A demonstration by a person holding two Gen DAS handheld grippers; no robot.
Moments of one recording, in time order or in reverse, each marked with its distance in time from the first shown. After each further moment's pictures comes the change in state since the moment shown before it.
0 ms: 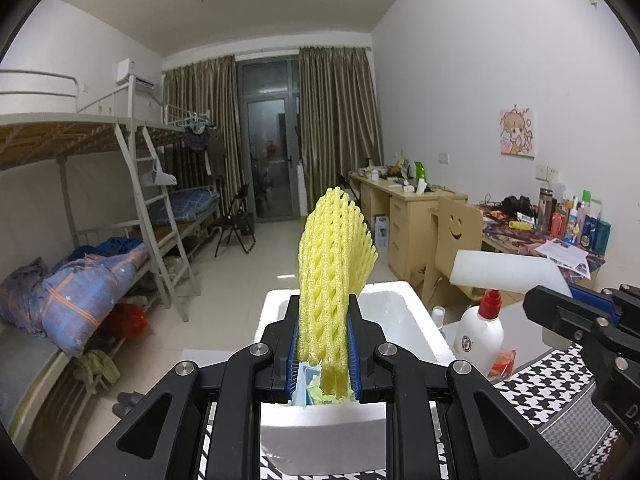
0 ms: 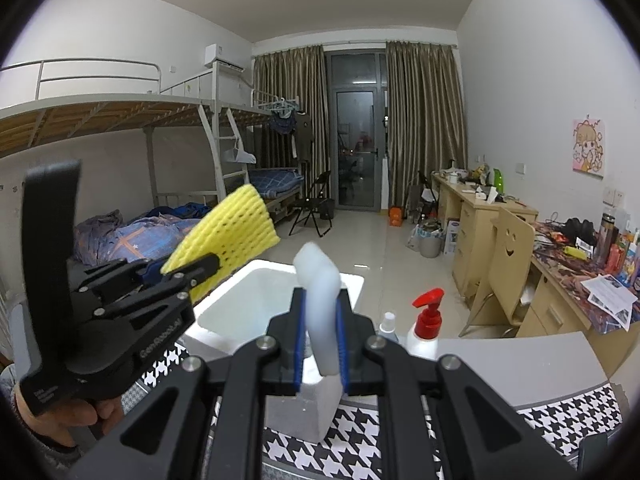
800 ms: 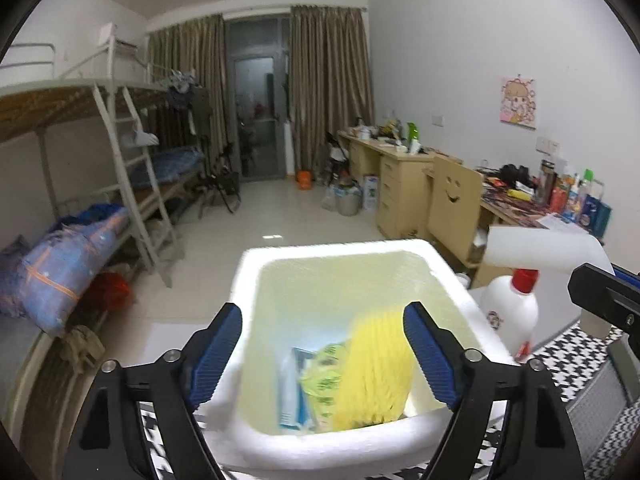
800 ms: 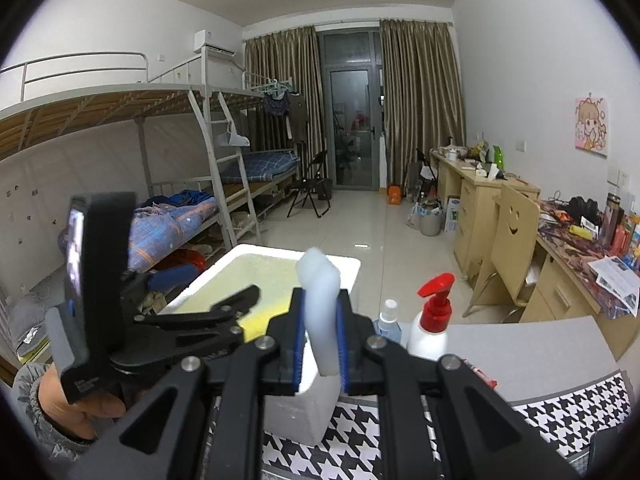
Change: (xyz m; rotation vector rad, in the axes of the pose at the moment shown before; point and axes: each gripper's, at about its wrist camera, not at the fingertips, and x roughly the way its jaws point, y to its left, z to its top) left arm 0.060 0.012 -0.013 -0.010 0.146 -0.036; right arm 0.031 -0.008 0.002 0.044 0.082 0.005
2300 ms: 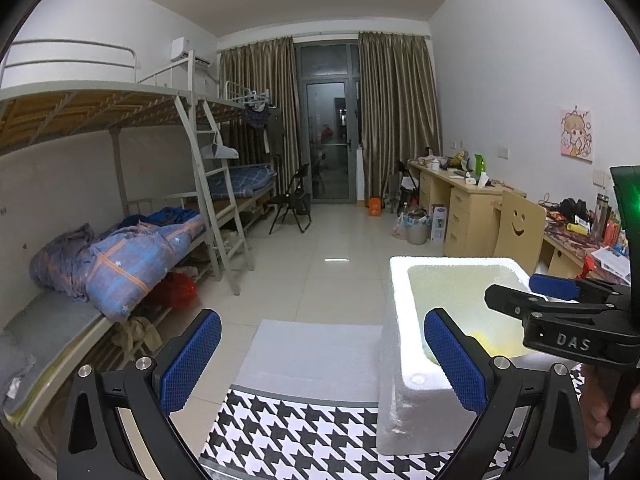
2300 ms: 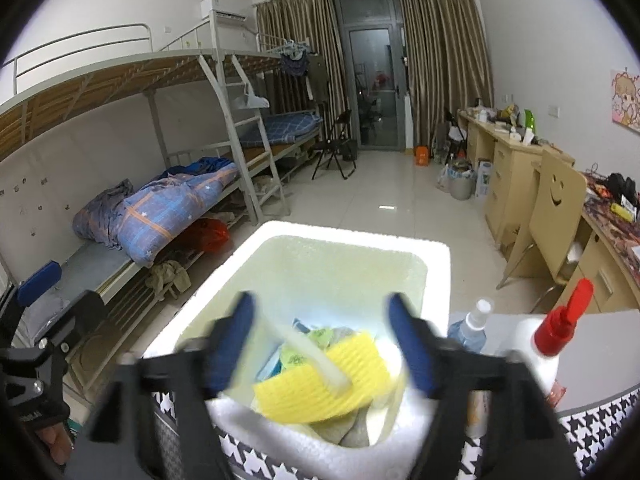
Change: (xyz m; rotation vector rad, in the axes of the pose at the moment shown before) left arm -0.061 0.066 -0.017 -0.088 -0.094 0.227; right arm 0.081 0.026 0.004 0.021 0.153 0.096
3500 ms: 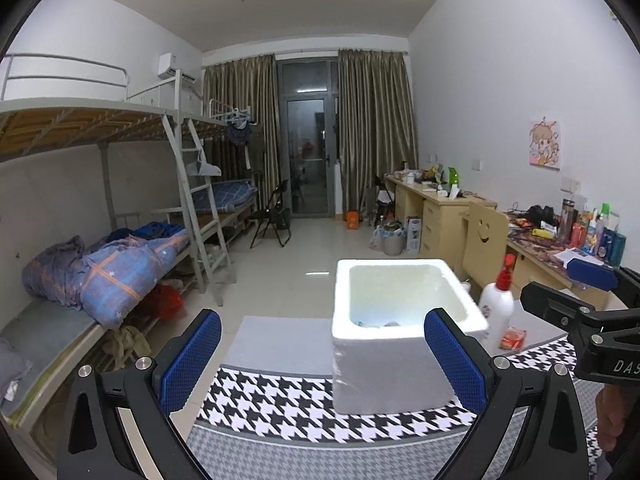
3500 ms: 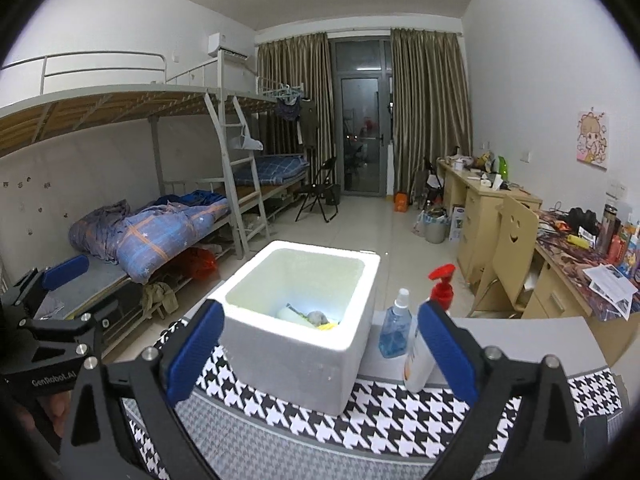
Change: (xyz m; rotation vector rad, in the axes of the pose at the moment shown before) left arm -0.099 -0.025 -0.012 0.017 -0.061 -0.075; right arm -0.132 0.014 -0.034 -0.058 -0.177 -0.083
